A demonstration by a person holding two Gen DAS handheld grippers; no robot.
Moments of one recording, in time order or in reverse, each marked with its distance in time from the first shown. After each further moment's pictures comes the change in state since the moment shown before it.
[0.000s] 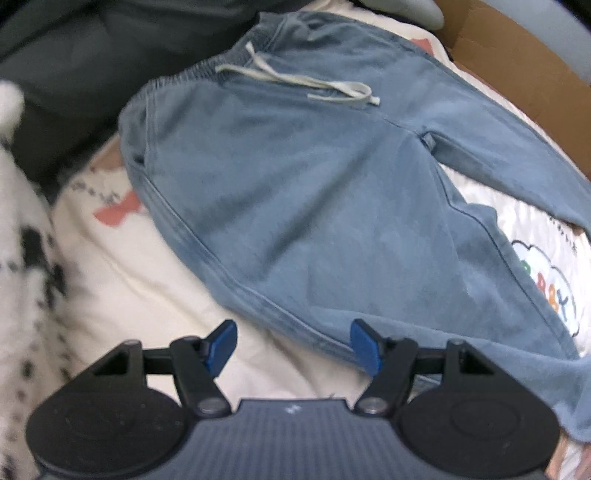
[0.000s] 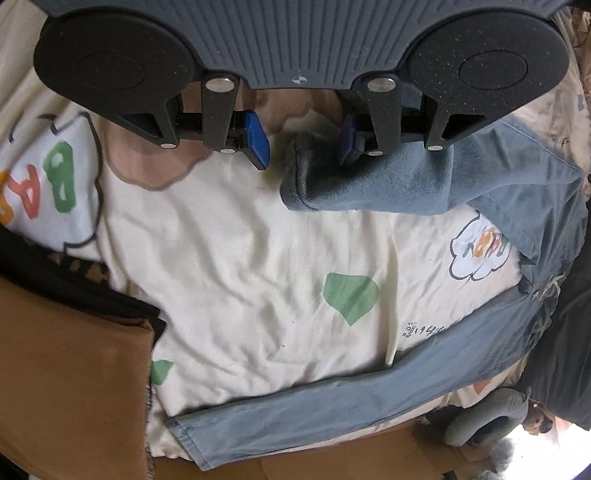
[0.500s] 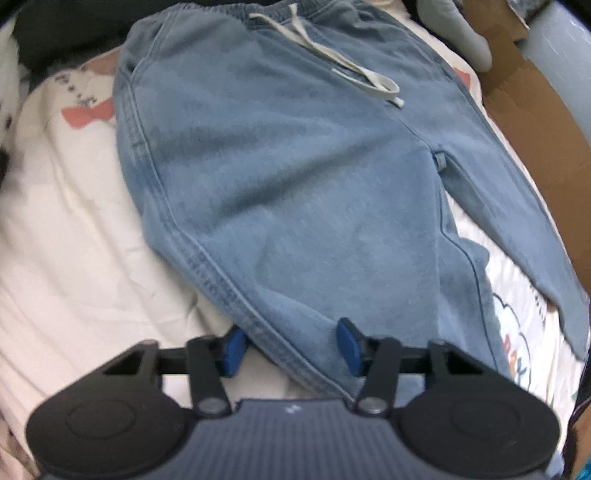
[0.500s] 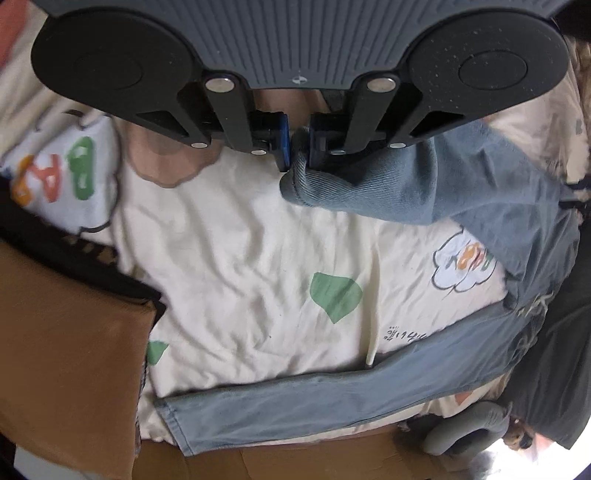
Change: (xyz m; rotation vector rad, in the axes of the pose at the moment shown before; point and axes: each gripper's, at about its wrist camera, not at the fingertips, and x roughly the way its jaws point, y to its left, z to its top) left arm 0.038 0.000 -0.017 -0.311 0.021 -0.151; right arm -0.038 0.002 -0.001 -0.080 0.023 -0.005
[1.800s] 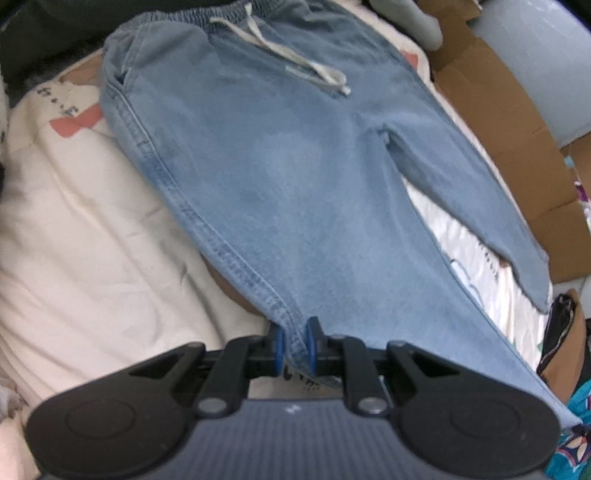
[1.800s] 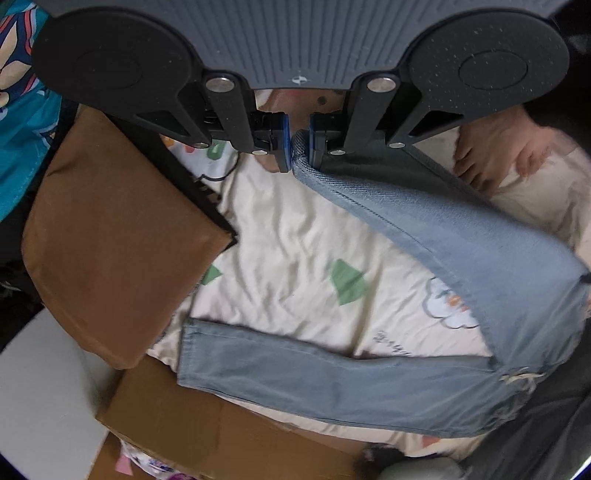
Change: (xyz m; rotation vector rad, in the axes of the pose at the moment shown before) left arm -0.044 0.006 -0.002 0.108 0.088 -0.106; right arm -0.106 0.023 0.050 -0.291 0.108 -0.203
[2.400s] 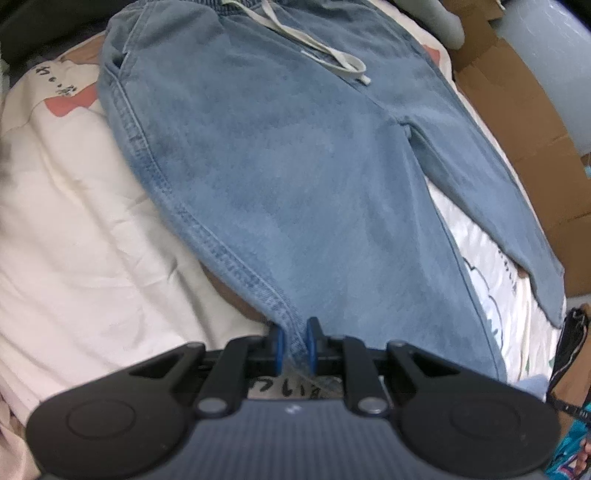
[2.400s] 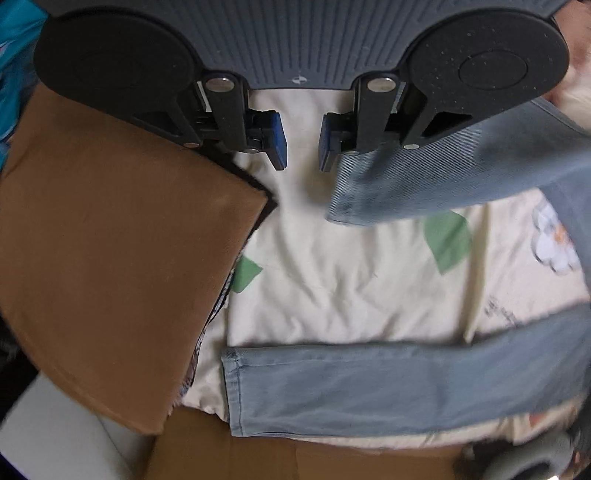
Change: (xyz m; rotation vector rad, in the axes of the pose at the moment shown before) left arm 0.028 -0.003 0.000 -0.051 -0.002 0.020; right arm 0.120 -0.040 0.047 0.246 0.039 -0.050
